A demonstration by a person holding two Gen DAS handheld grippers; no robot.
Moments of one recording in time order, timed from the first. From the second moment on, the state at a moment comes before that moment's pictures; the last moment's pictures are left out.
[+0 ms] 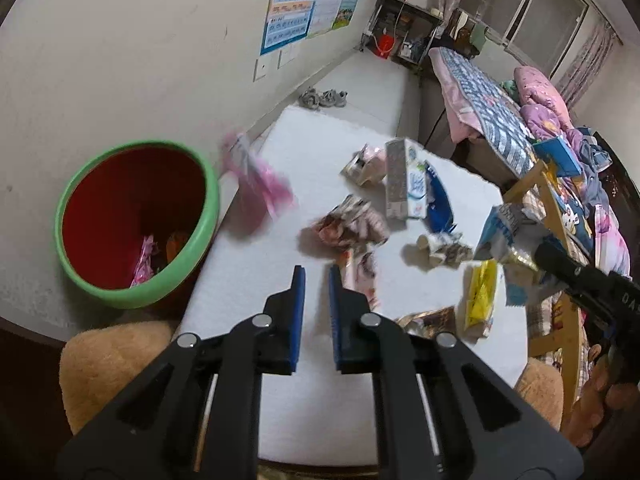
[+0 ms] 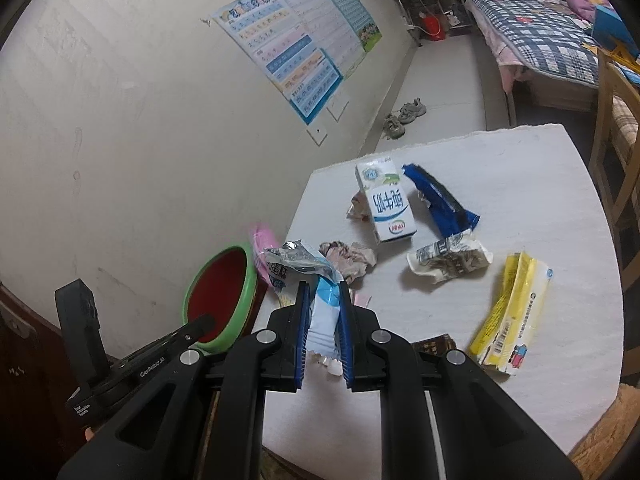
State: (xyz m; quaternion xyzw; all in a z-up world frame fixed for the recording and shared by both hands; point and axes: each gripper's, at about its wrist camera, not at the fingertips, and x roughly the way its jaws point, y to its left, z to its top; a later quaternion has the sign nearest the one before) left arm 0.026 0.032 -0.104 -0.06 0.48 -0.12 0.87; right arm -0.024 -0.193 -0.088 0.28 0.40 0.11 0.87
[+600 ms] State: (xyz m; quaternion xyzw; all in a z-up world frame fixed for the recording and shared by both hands) left arm 0.020 0.092 -0.131 -0.10 0.50 -0.06 0.86; right arm -0.005 -0.161 -0.106 0.26 0.43 0.13 0.85
